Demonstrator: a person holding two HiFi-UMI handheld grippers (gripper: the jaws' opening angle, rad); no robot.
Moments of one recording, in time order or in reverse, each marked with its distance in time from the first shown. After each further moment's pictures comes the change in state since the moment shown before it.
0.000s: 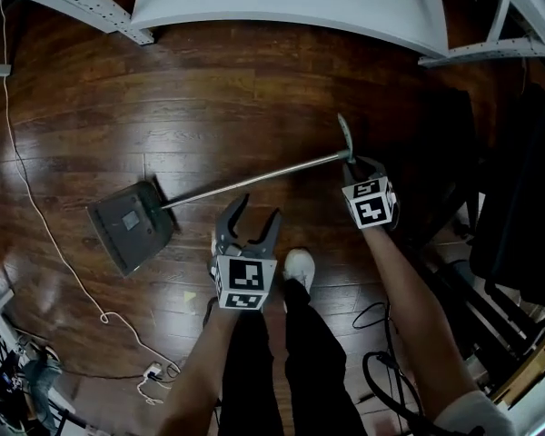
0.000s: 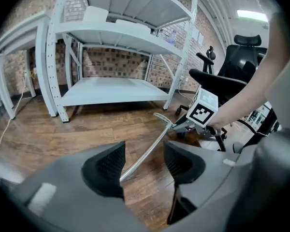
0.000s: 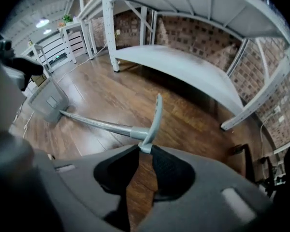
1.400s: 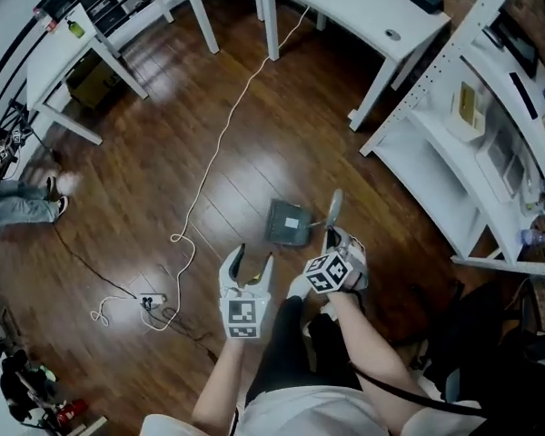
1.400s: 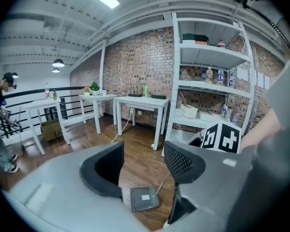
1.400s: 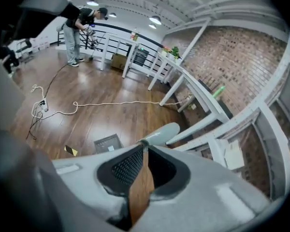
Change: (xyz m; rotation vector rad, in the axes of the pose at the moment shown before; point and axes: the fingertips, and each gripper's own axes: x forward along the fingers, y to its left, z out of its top) left arm -0.679 0.127 0.063 -0.445 -0.426 0.807; right arm -0.417 0.486 0.294 -0.976 -0.331 0.035
